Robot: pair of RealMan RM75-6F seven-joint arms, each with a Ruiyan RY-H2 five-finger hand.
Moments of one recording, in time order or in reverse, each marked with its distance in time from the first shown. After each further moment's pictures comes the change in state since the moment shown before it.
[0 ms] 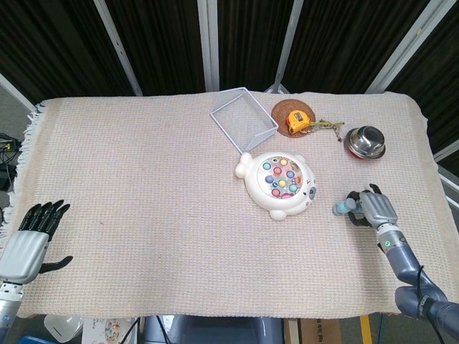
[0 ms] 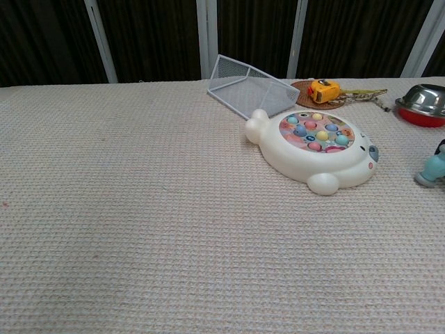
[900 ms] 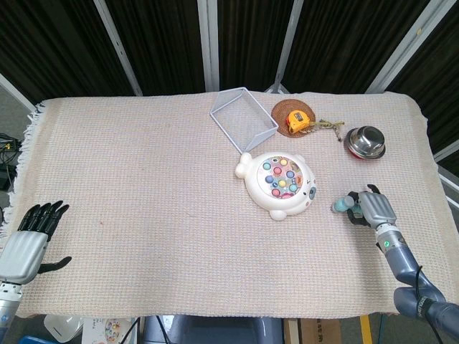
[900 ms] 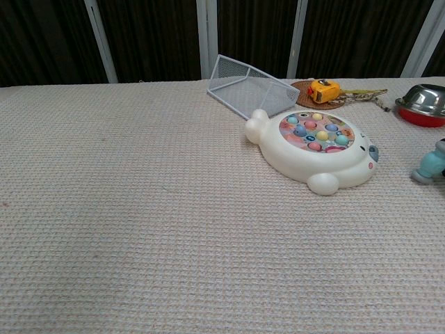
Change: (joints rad) left arm -0.001 0.005 0.003 0.005 -0.008 -0.010 -0.005; right arm -0.004 -0.008 0.002 0.001 -0.012 0.024 0.021
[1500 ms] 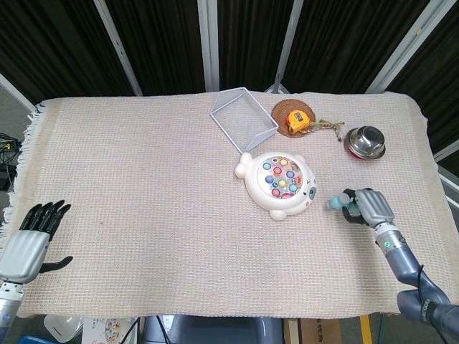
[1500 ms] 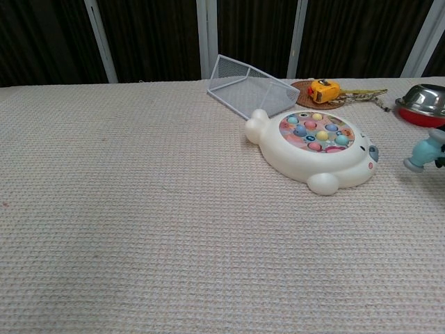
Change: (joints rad) left arm -0.006 0.004 -0.002 -0.011 0.002 -0.006 0.013; right arm -0.002 0.046 -0.003 -0.064 -0.104 0.054 0.101
